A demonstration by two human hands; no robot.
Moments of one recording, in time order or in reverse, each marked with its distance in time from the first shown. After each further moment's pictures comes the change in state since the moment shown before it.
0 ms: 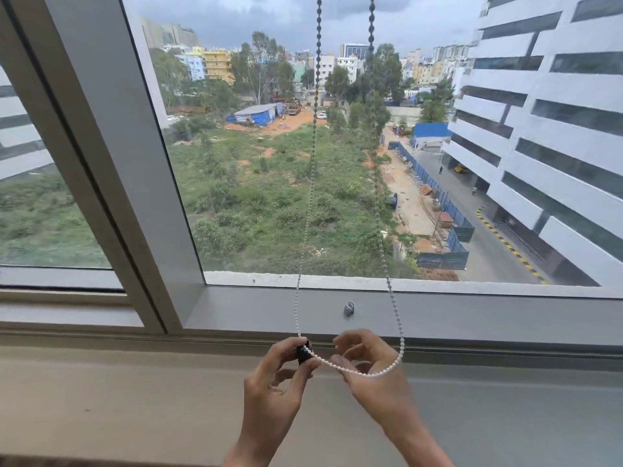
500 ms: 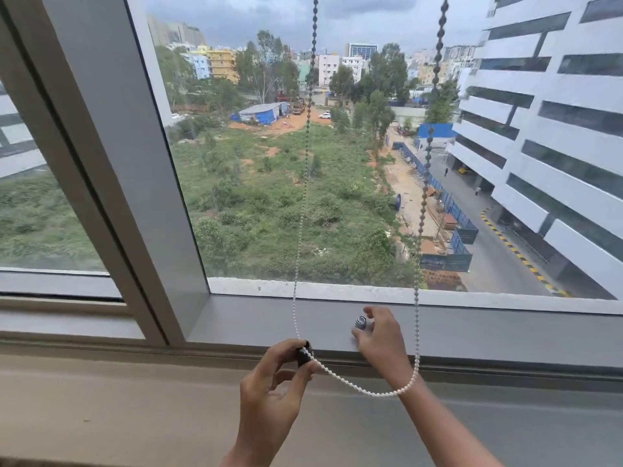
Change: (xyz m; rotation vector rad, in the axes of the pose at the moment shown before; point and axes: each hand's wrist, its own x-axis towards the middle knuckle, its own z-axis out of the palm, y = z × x) left_hand 0.032 -0.016 -0.012 -0.046 0.019 0.013; right_hand 0.125 0.074 0.014 -0.458 0.066 0.022
